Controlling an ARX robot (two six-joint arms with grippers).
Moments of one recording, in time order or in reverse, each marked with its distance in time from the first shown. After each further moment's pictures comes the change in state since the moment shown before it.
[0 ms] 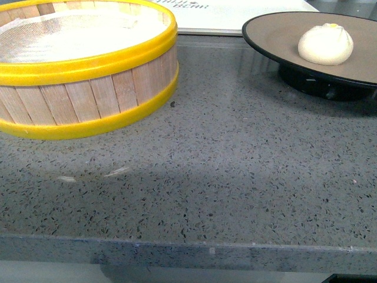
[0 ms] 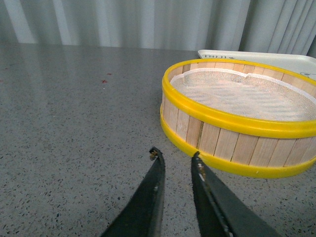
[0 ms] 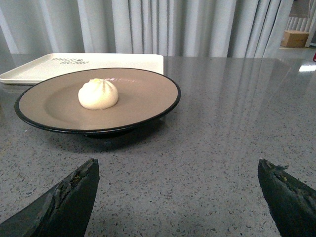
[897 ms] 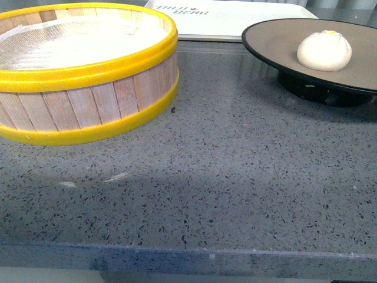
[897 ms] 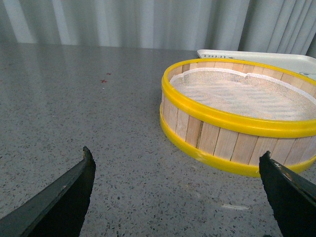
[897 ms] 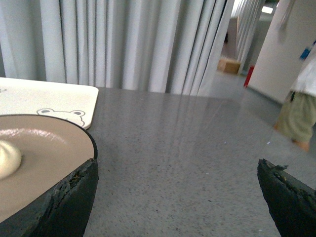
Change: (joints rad) left arm 0.000 0.000 0.000 0.000 0.000 0.000; right arm -0.301 0.765 0.278 0.536 -0.125 -0.039
